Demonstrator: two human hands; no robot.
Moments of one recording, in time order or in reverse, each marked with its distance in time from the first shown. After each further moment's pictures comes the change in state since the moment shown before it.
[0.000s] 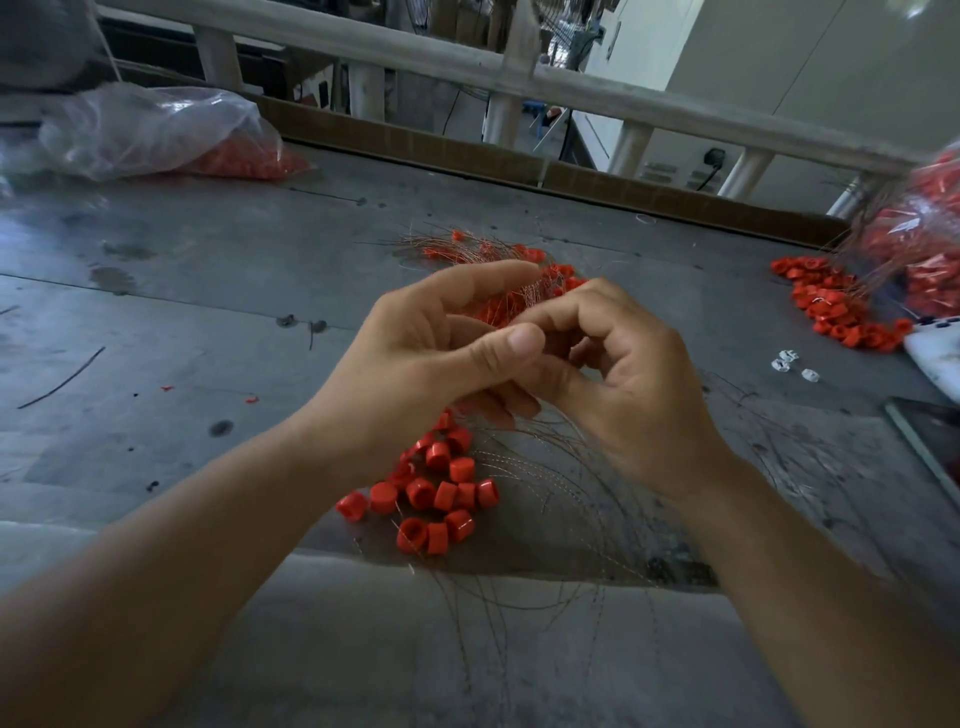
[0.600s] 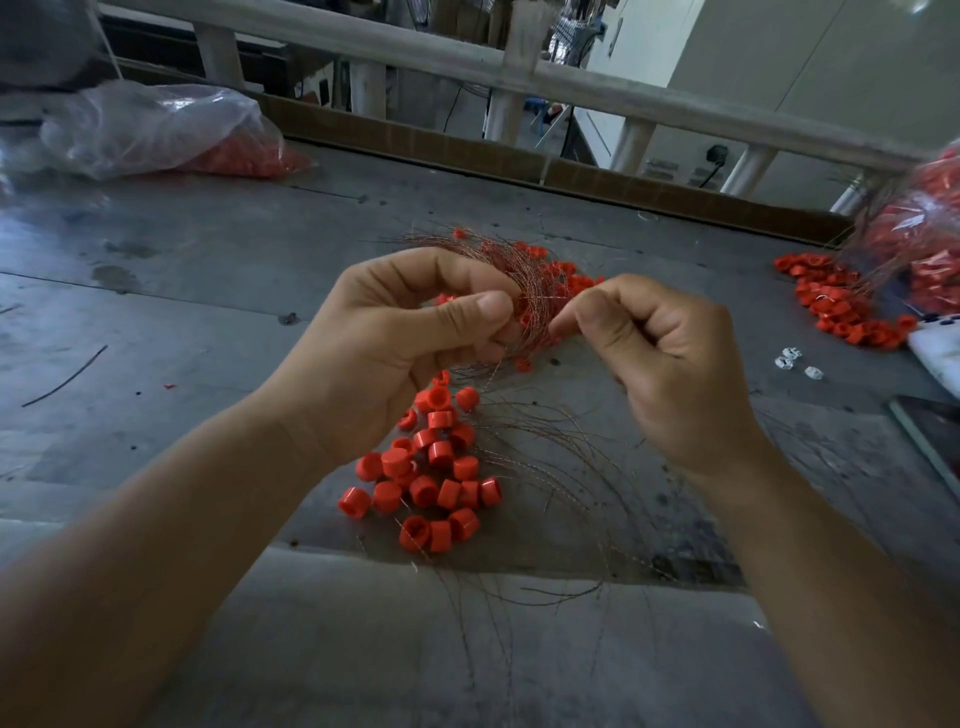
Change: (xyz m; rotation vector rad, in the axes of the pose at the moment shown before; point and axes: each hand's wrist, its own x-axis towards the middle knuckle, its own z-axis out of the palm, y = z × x) left_hand 0.007 0.005 -0.012 -0.191 0.100 -0.027; right_hand 0.002 0.002 -0.010 0.118 0.097 0.074
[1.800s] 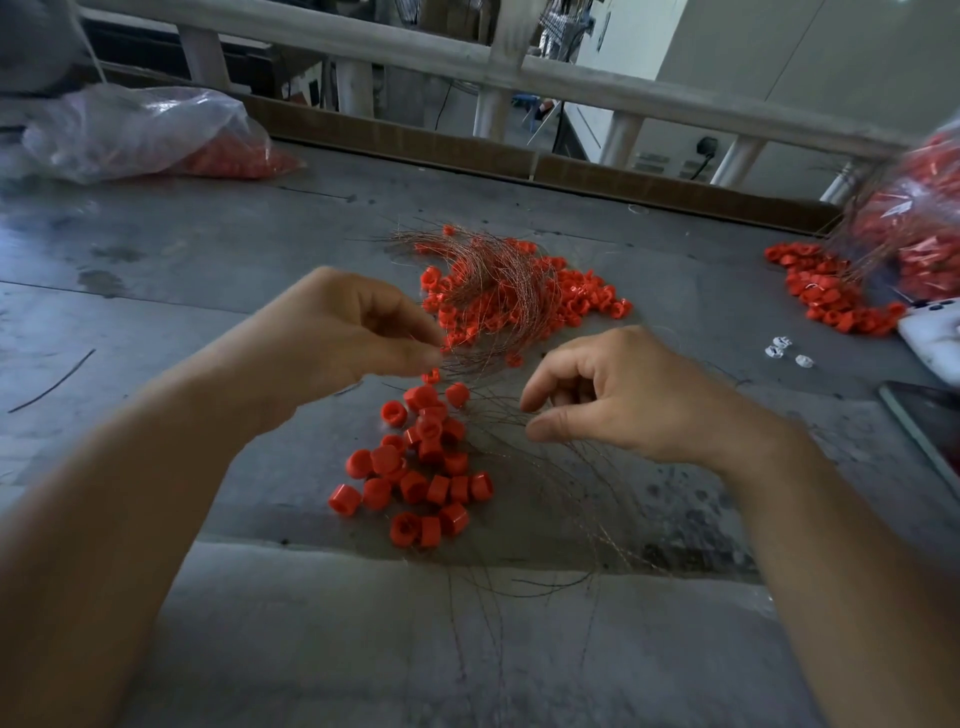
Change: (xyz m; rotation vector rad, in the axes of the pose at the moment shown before) left_hand 0.006 0.011 -0.029 0.797 0.050 -0.238; right_hand 0.005 0.010 -0.014 -0.390 -0.574 0.304
